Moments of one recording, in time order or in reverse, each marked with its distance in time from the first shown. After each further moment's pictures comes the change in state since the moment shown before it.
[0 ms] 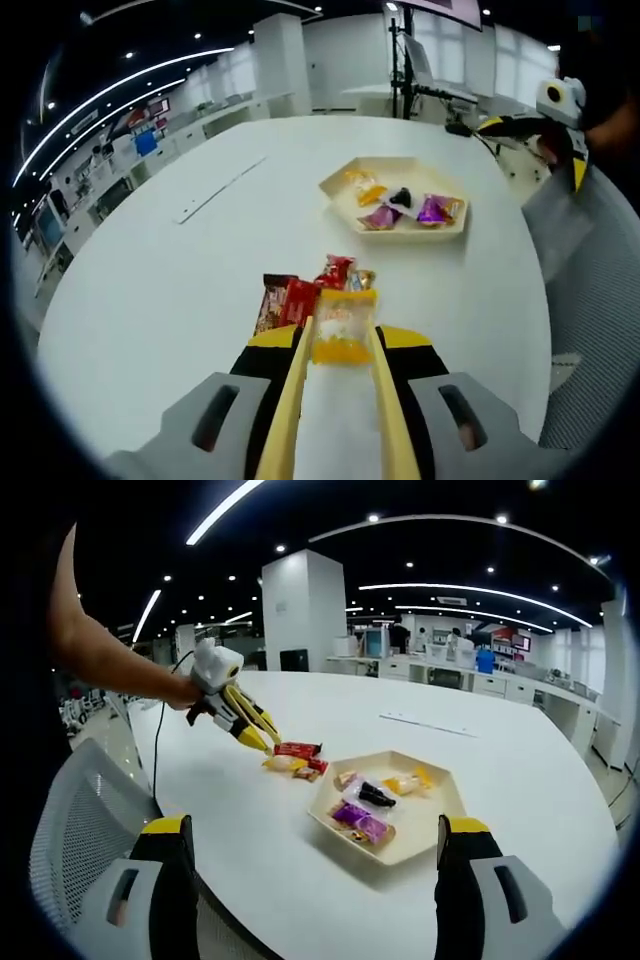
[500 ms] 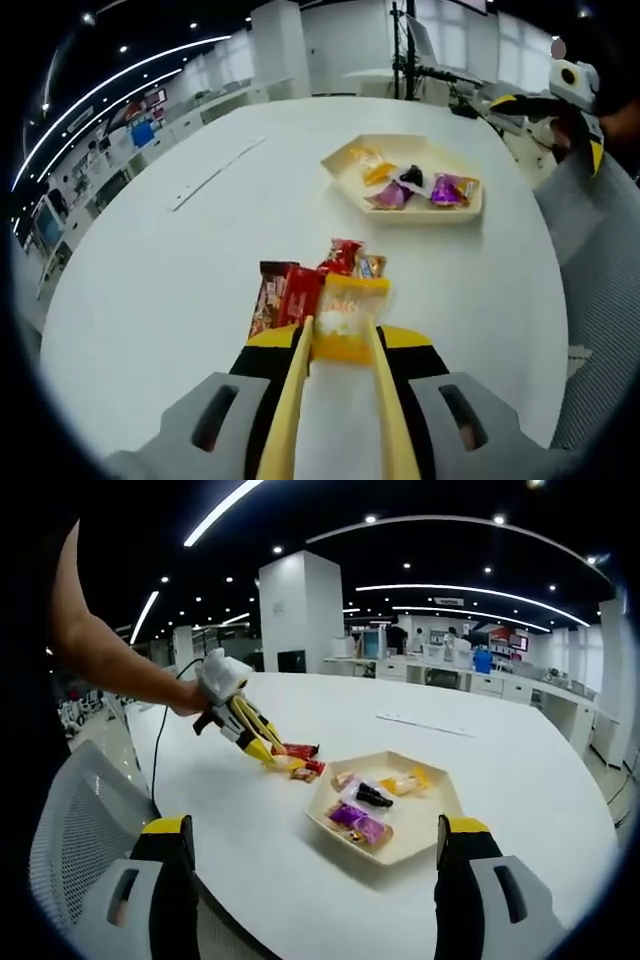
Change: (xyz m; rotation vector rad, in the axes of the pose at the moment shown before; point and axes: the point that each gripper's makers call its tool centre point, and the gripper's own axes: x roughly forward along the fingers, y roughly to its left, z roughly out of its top) left arm 0.019 0.003 -0.007 0.014 0.060 -0.006; right arm -0.001 -0.002 0.000 0.001 -0.002 -0.010
